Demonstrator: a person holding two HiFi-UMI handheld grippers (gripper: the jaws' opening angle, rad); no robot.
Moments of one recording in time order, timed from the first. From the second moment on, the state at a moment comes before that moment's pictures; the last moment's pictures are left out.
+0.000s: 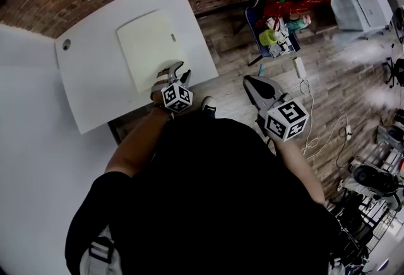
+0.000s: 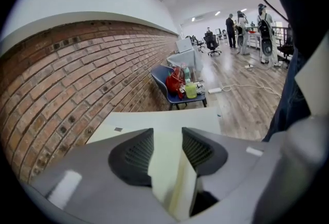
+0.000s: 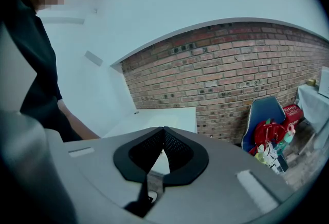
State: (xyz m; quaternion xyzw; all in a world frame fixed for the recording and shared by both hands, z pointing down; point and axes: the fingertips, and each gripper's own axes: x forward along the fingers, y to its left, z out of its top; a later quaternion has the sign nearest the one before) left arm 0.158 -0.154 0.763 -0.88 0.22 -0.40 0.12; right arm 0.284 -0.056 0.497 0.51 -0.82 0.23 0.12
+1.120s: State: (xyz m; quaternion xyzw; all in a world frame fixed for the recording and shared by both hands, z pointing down) left arm 0.143 -0.156 0.718 -0.91 0.25 -0.32 0.08; right arm 0.260 -0.055 0.493 0.49 -0.83 0.22 0.12
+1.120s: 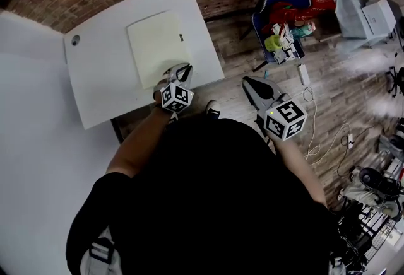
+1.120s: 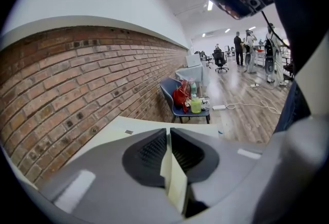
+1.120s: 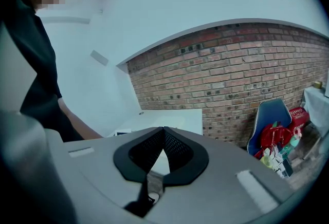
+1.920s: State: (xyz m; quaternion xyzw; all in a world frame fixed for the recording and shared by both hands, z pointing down) left arm 0.078 -0.171 0.616 -0.92 0.34 -0.20 0.03; right arm 0.205 -0.078 0.496 0.43 -0.87 0.21 0.12
